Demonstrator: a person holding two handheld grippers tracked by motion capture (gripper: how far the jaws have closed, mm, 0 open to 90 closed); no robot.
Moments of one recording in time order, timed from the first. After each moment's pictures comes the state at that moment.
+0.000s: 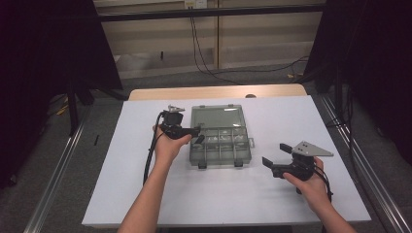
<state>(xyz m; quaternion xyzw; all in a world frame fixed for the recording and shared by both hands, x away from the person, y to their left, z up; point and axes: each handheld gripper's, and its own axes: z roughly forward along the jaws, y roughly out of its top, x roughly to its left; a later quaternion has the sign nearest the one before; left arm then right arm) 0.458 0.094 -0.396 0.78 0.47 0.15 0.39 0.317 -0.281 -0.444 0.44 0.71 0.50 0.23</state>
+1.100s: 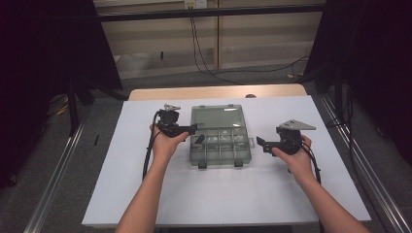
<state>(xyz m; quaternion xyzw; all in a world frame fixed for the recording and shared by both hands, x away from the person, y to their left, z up) 0.470 0.104 -0.404 0.77 0.48 0.16 0.39 0.388 -0.270 -0.437 0.50 0.71 0.44 0.24</state>
